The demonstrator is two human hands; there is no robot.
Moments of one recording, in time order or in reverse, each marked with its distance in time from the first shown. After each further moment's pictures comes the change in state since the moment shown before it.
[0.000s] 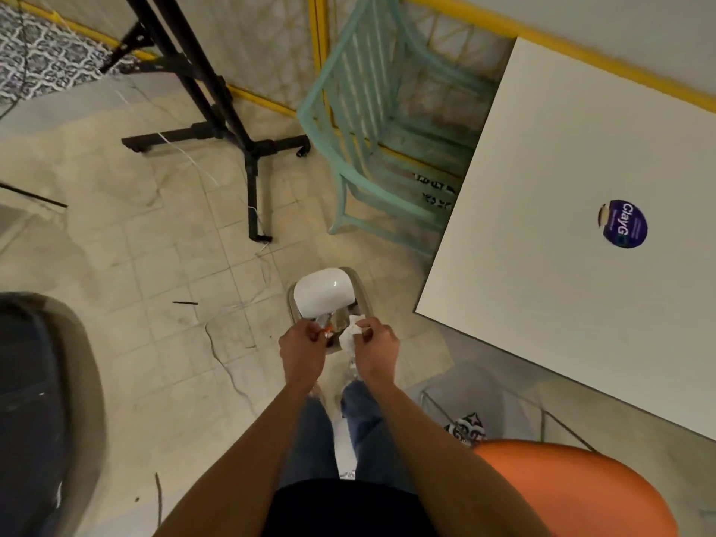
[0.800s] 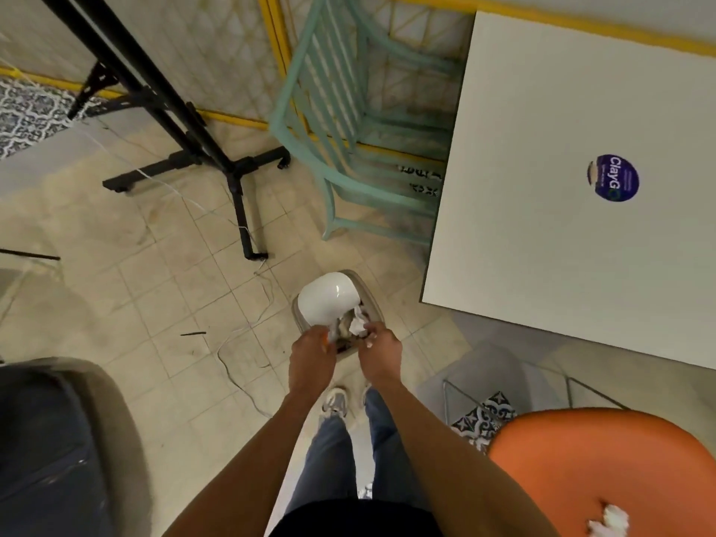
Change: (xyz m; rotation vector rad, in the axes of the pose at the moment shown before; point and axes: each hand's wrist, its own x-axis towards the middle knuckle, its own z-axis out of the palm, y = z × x) left_hand 0.012 -0.013 -0.019 0.203 -0.217 0.297; right_hand -0.005 0.001 0.024 0.054 -0.039 0.112
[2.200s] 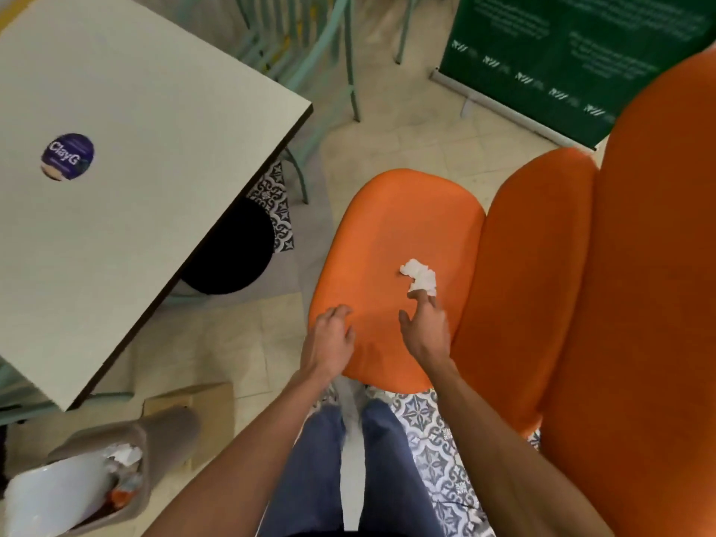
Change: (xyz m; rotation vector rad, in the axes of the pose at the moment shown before) left_hand -0.334 0.182 0.387 0.754 -0.796 1.069; right_hand -0.276 0.498 -0.240 0.415 0.759 0.682
